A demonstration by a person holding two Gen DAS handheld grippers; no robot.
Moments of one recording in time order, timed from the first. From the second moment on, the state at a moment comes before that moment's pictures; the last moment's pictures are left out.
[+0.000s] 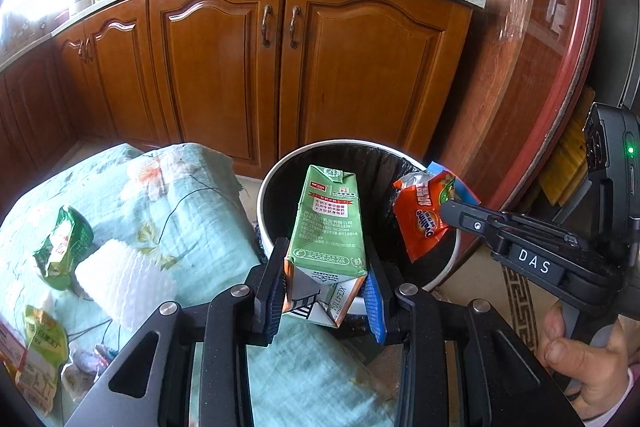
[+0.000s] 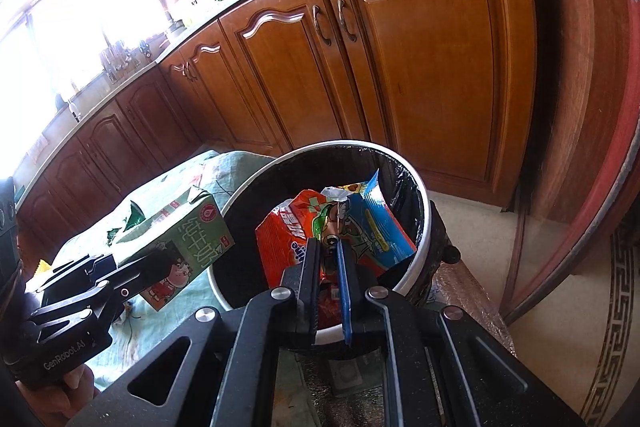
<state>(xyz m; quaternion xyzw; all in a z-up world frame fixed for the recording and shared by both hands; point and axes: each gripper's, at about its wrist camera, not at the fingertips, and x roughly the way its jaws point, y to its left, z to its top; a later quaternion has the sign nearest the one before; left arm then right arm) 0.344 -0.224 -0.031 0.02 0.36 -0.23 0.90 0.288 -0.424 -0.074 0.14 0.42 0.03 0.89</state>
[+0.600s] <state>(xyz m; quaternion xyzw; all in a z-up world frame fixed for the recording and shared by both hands) 0.366 -0.234 -0.033 0.01 0.37 -0.22 0.90 0.305 -0.435 -0.082 0.15 0.43 0.02 0.89</state>
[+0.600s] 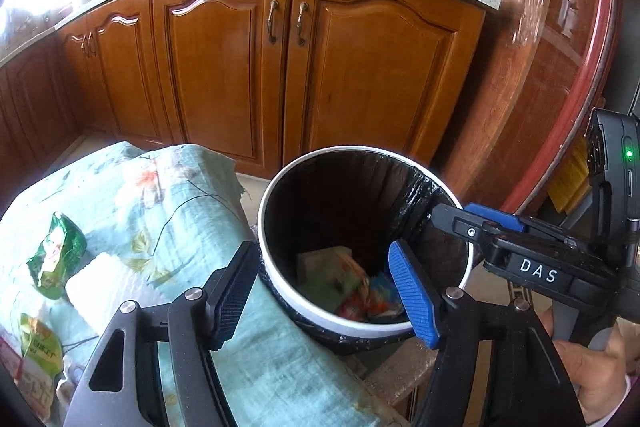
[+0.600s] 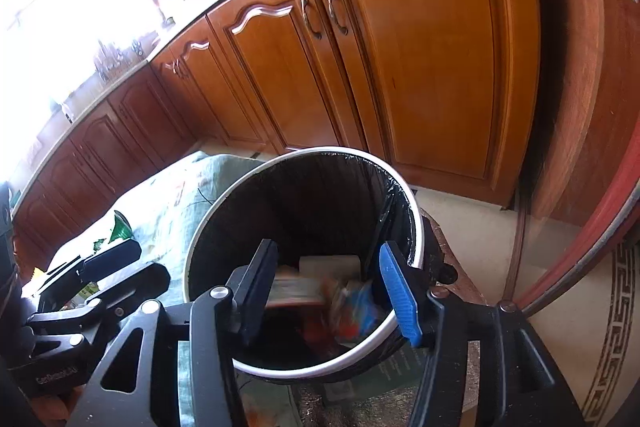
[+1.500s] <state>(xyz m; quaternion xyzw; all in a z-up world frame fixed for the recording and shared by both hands) 0.234 -0.088 -0.043 -0.04 0.37 -0.14 0.92 0.235 -0.327 -0.079 0.19 0.43 0.11 0.88</state>
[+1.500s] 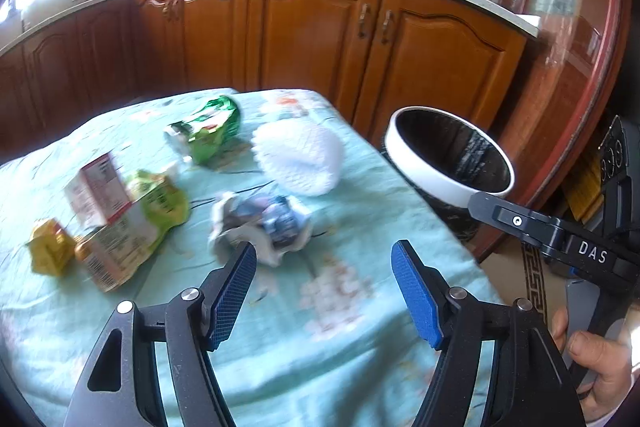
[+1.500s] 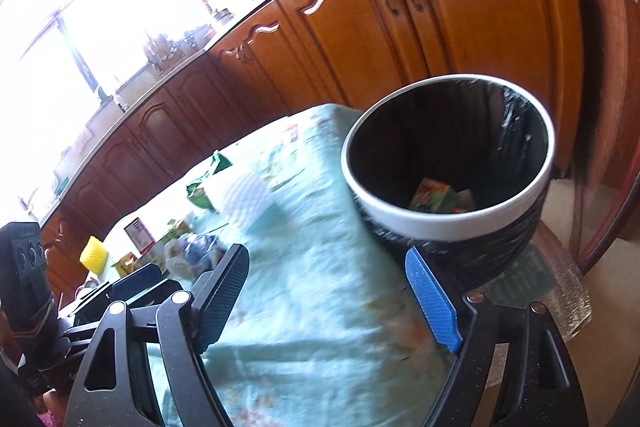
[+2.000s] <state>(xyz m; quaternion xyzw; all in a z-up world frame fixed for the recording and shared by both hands) 0.199 0.002 -0.045 -0.09 0.38 -0.07 0.92 0.227 -0.229 -0.088 0.16 0.45 0.19 0.86</state>
